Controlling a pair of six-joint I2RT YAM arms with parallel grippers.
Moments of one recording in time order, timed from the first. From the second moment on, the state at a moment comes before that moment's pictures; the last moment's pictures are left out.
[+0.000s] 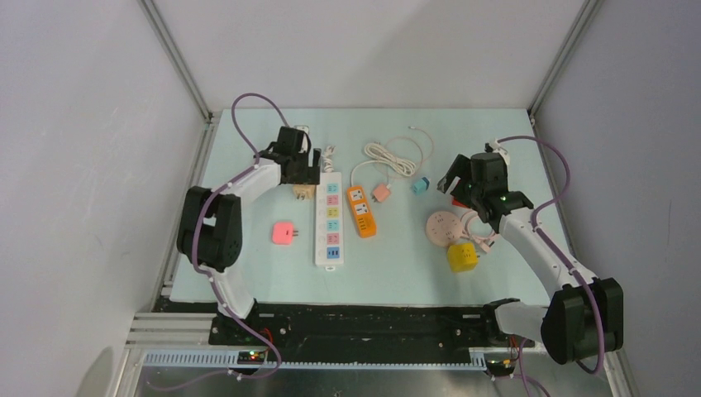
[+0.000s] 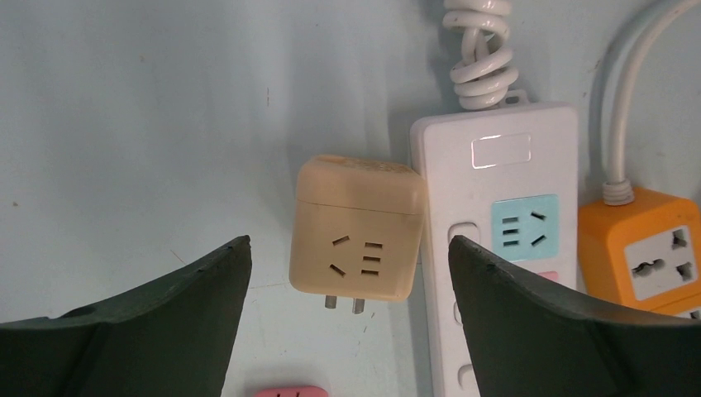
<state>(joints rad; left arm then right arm) -0.29 1.80 1.26 -0.38 -0.12 -0.17 0.24 1.20 0.88 -0.36 0.12 0.67</state>
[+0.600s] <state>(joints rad) -0.29 1.86 1.27 -0.41 -0.13 -0.18 0.24 1.23 0.88 -0.39 0.15 0.69</state>
